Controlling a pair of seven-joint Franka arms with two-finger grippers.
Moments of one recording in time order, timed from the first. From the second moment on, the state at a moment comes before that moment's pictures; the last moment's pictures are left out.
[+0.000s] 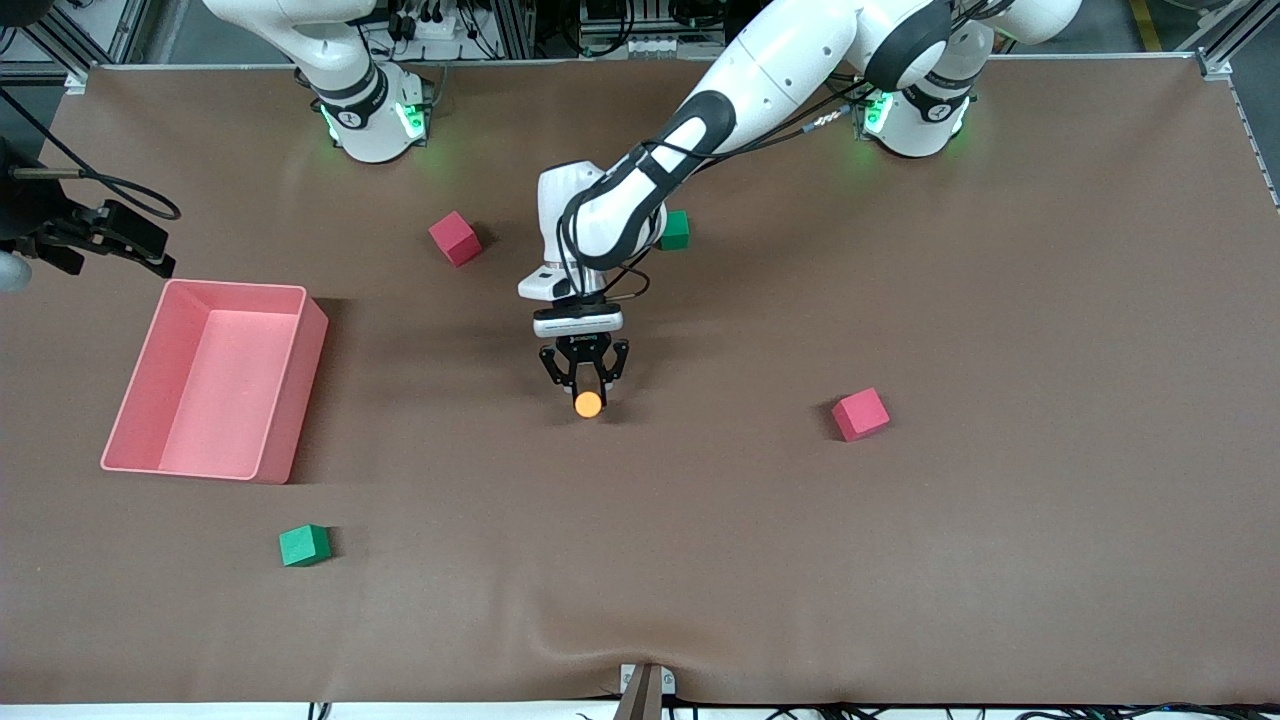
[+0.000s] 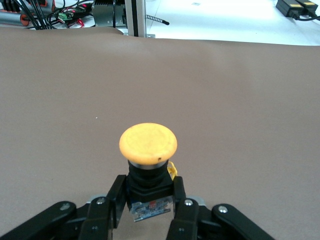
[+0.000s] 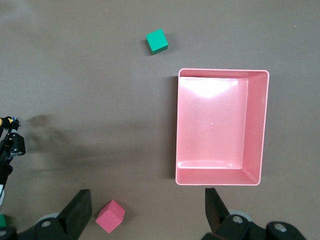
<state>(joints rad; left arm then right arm) -0.89 0.99 -0.15 -1.29 1.39 2.28 -2.04 0.04 0.01 -0.01 -1.50 -0.01 1.51 0.08</state>
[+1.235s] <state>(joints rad) -0.90 1.05 -0.10 -1.31 1.58 2.28 -2.13 0.04 0.01 -0.01 -1.50 -0.01 1.51 0.08</state>
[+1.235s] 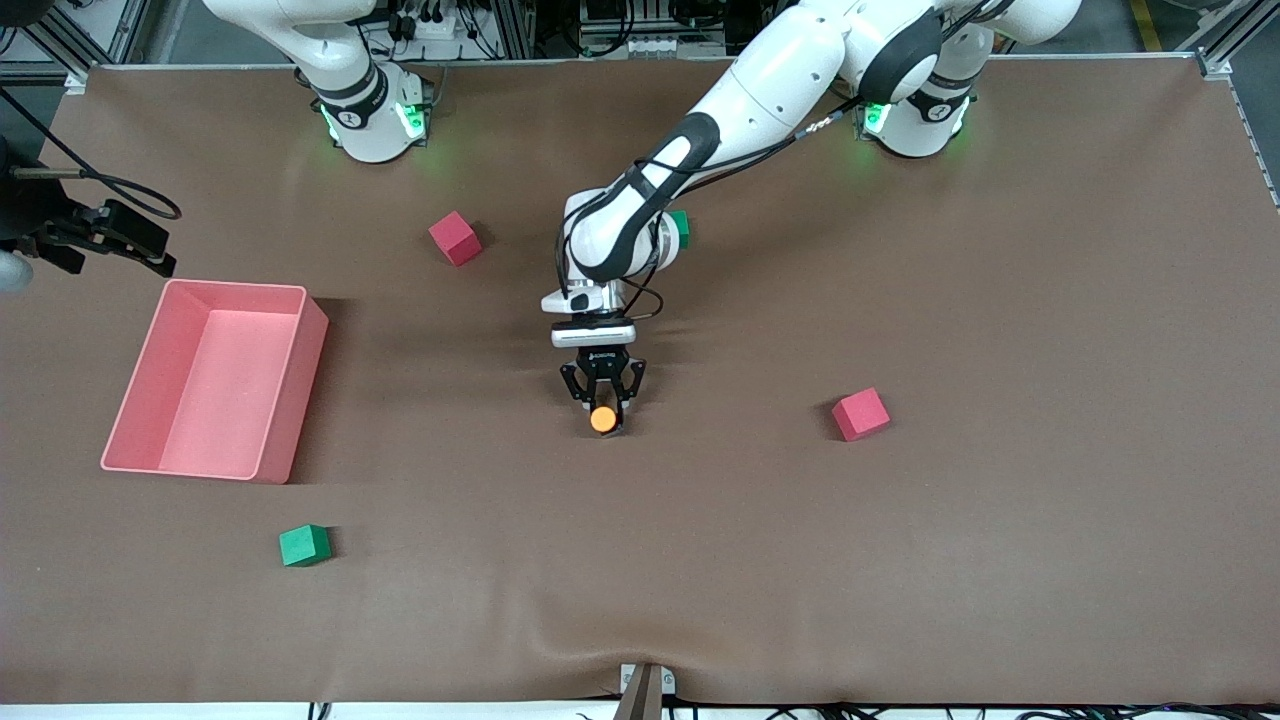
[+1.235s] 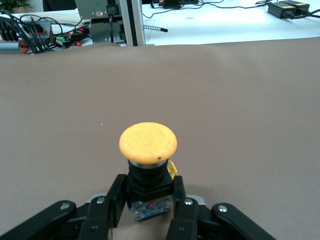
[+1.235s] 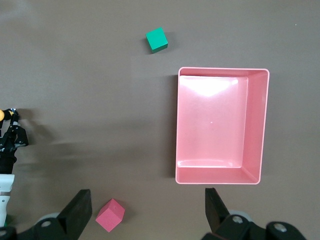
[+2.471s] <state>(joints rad) -0.90 0.91 -0.22 -1.21 0.76 2.28 -1.84 0.04 0.01 -0.01 -1.50 -0.01 1.51 0.08</state>
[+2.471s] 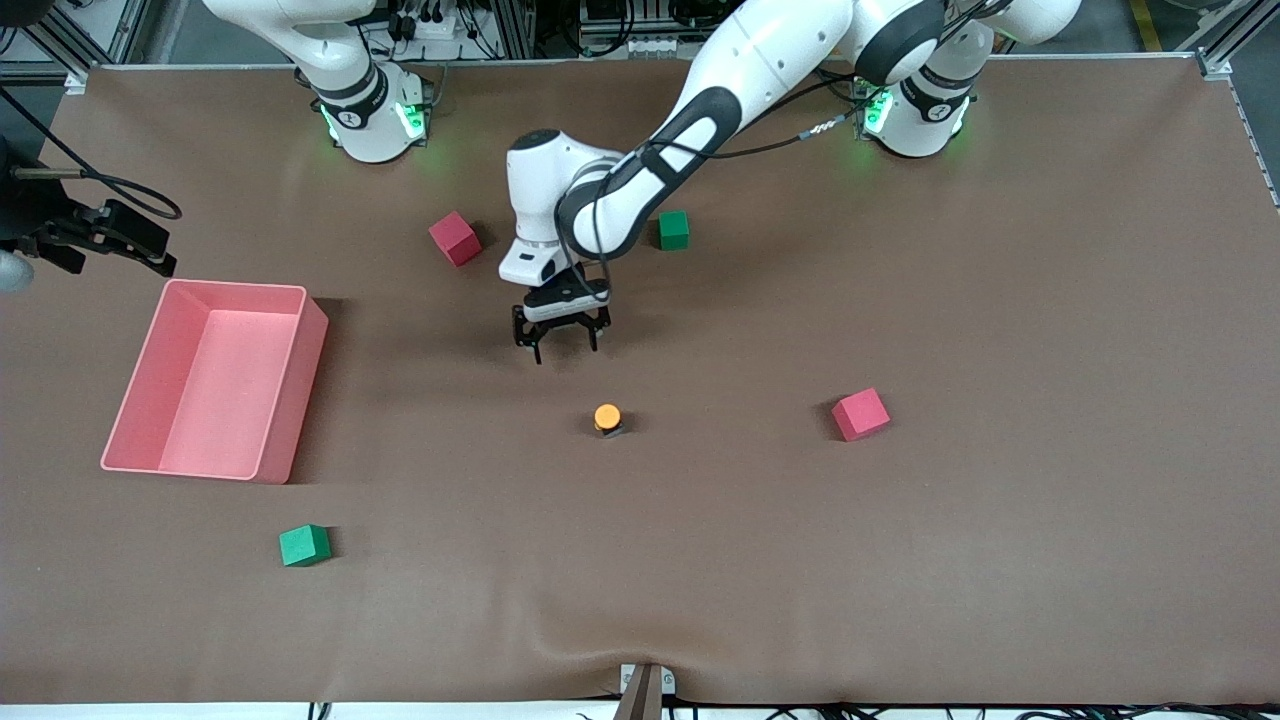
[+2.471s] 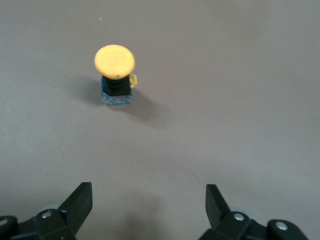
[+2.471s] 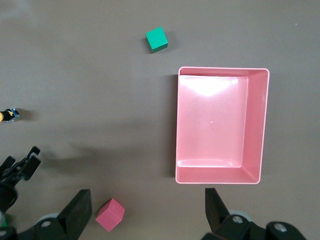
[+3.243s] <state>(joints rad) -0.52 0.45 -0.21 -1.21 0.10 1.69 -0.96 0.04 0.01 -0.01 -1.50 -0.01 1.51 0.08</state>
